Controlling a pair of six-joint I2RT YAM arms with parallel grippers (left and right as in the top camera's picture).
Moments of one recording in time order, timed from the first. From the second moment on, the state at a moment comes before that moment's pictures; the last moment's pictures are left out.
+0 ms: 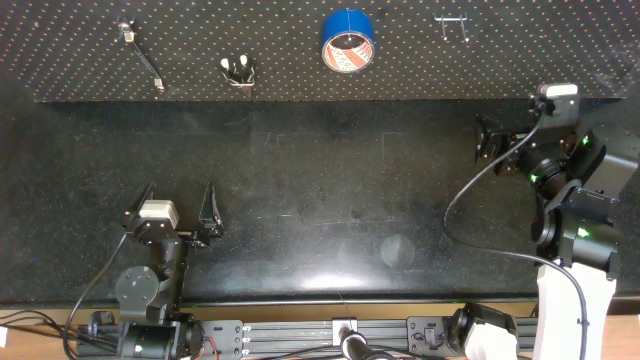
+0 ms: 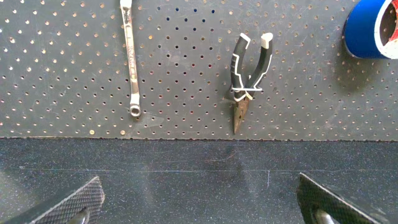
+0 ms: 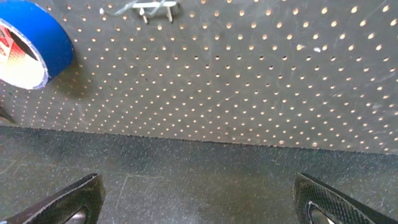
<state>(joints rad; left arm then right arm) -0.06 0.01 0.01 -0.07 0.00 -0.08 -0.35 0.98 0.87 -0.44 -0.48 -0.15</state>
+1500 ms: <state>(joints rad) -0.06 0.01 0.01 -0.07 0.00 -0.08 -0.85 1.27 0.87 -0.79 -0.32 -0.98</state>
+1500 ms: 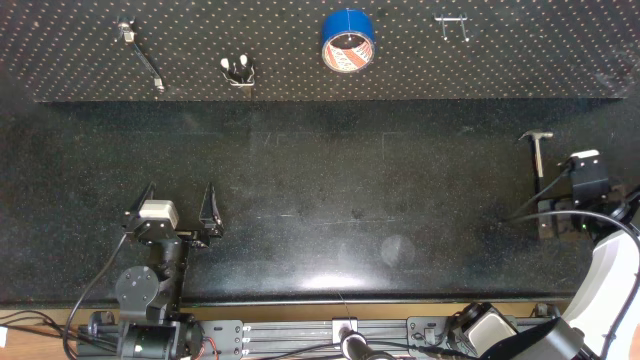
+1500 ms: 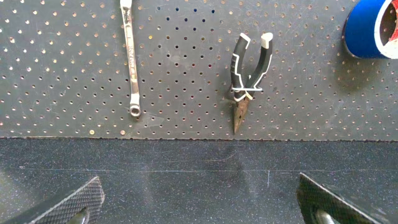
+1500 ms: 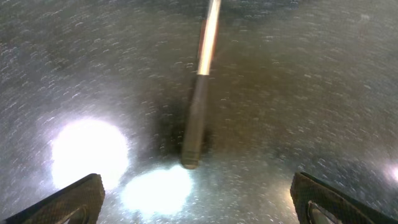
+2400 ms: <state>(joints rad) -0.06 0.01 0.01 -0.07 0.00 -0.08 -0.69 1.54 0.87 -0.60 -0.21 -0.82</state>
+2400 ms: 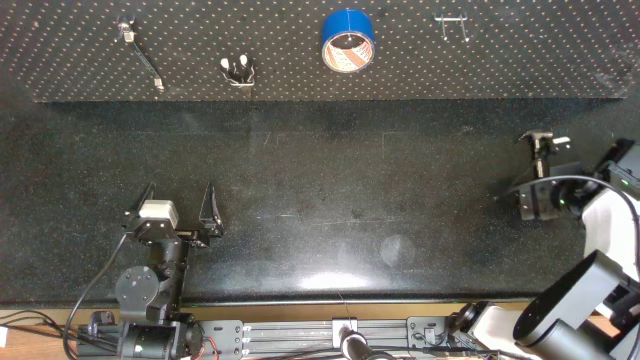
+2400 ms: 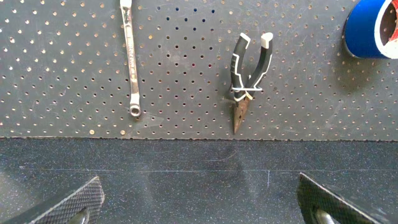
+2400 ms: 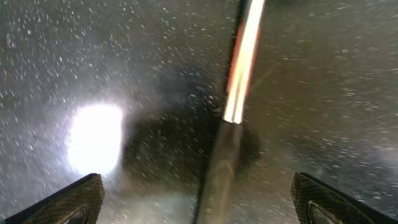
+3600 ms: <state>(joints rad) -0.06 0.01 0.01 -0.07 0.00 -0.08 -0.67 1.61 0.87 -0.58 -0.16 -0.71</state>
